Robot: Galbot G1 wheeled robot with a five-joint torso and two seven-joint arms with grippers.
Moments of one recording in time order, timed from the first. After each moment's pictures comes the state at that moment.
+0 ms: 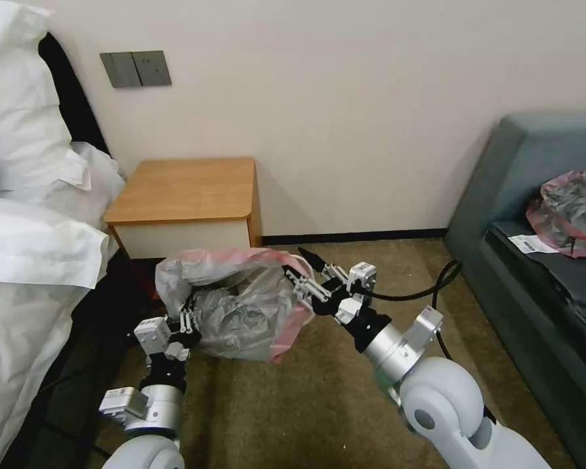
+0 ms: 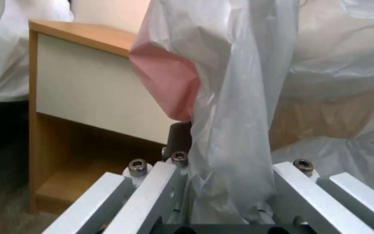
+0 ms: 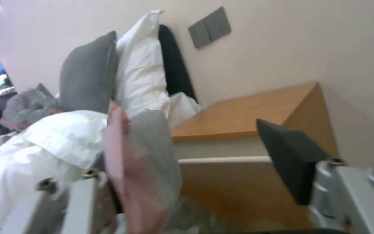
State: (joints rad) left arm 1.71 -1.46 -0.54 -2.22 -0.37 -0.06 -0.10; right arm -1.28 1.12 0.12 2.25 0.67 -0.16 -0.10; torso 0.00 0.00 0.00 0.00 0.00
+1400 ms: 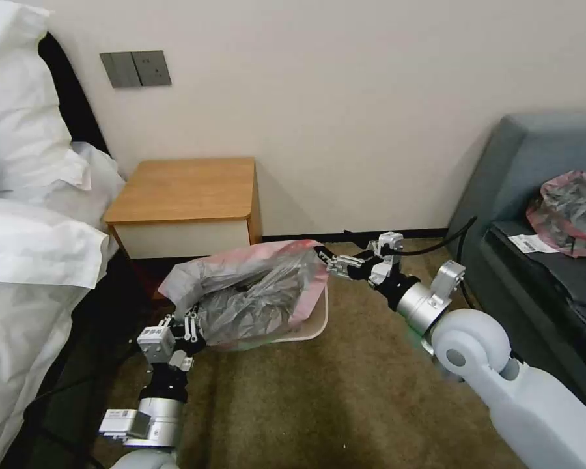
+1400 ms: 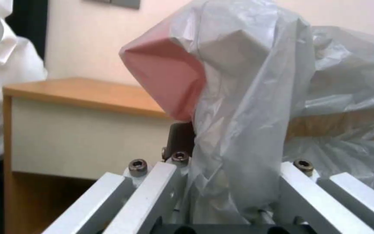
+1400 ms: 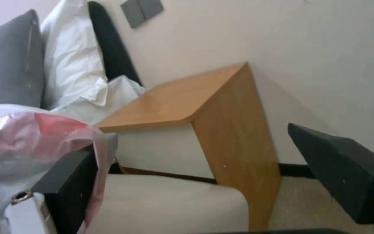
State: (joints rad) left arm 1.76 -1.46 -0.54 -2.24 -0.28 -0.25 0.02; right arm -1.05 0.90 0.17 2.09 0.99 -0.23 0.01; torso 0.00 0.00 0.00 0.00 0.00
